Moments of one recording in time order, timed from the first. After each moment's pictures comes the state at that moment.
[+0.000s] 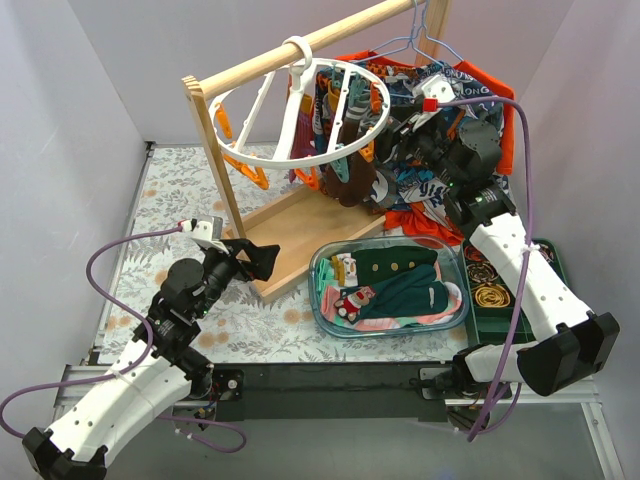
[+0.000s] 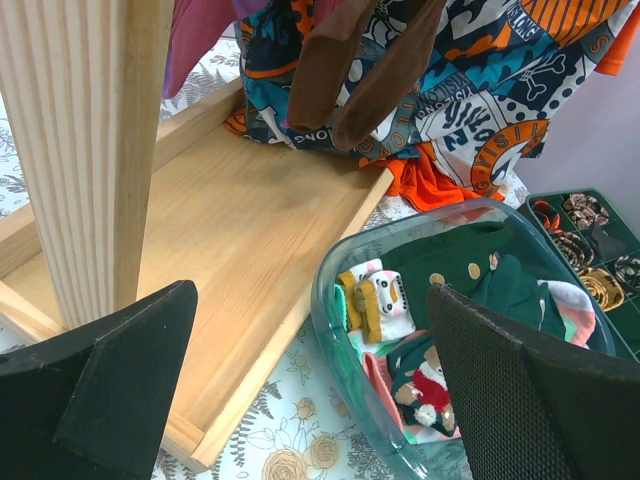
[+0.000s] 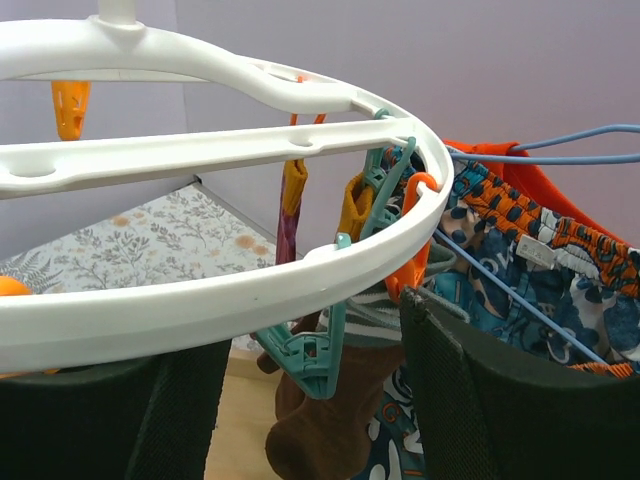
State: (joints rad) left arm -0.60 0.53 0.53 -0.06 -0.12 -0.42; right arm 0.43 1.31 1.36 0.14 -0.33 -0.06
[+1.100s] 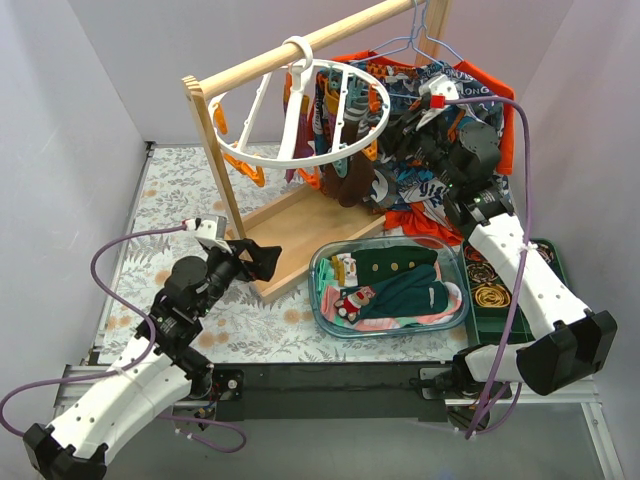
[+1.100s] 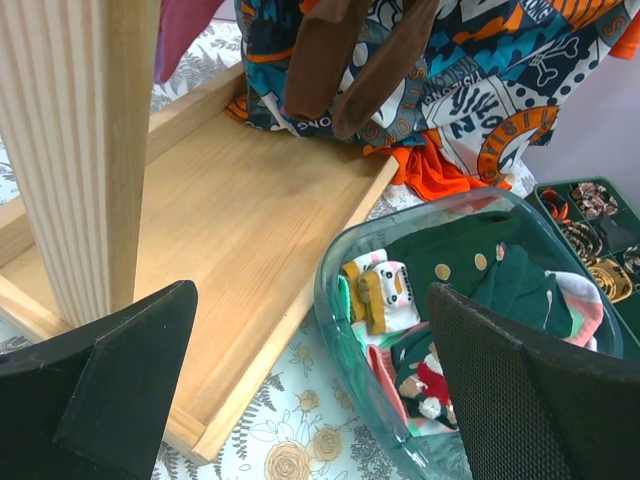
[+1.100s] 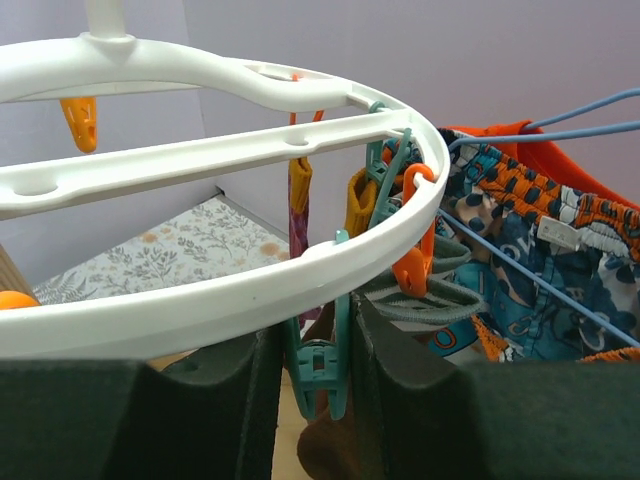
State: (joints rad) left arm -0.60 0.55 0.53 -0.07 -0.12 -0.42; right arm 0.42 1.31 1.34 0.18 -0.35 0.05
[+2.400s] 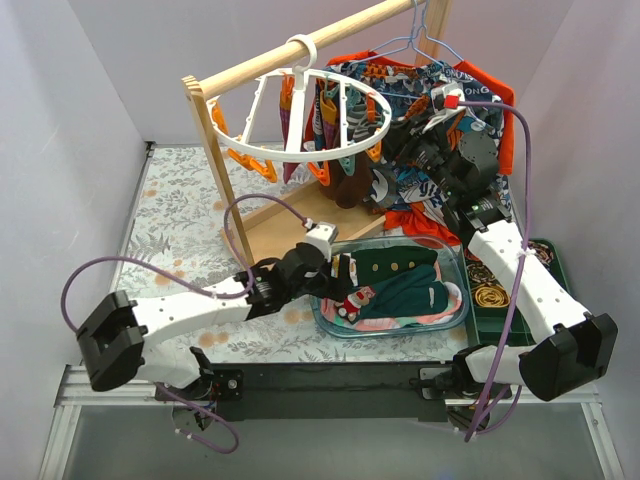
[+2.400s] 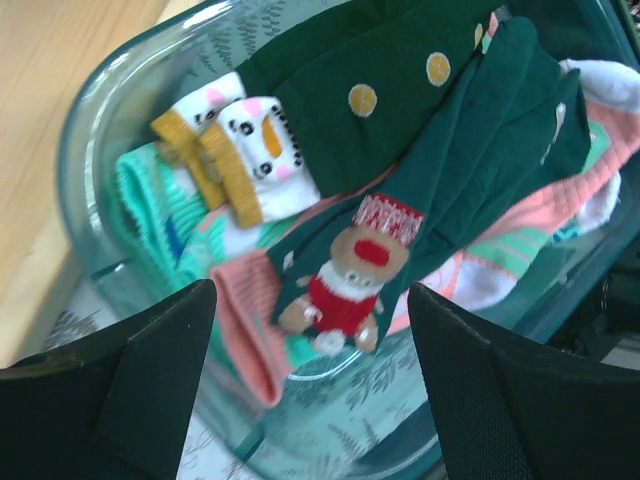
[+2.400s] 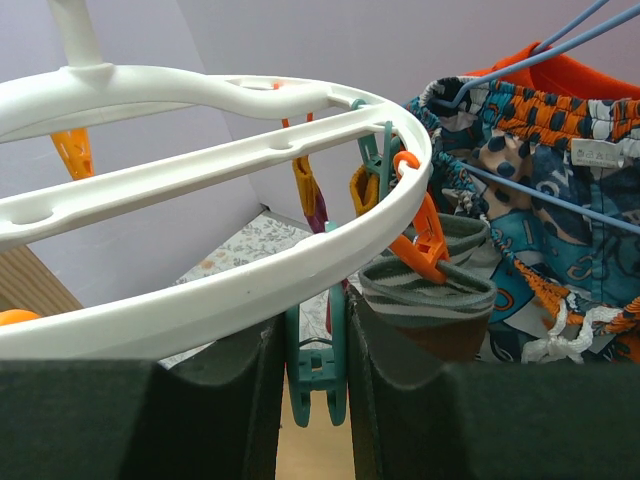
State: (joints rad) left arm -1.02 1.26 0.78 -0.09 -0.19 -0.56; right arm 0.42 1.28 1.25 0.25 -0.29 0.31
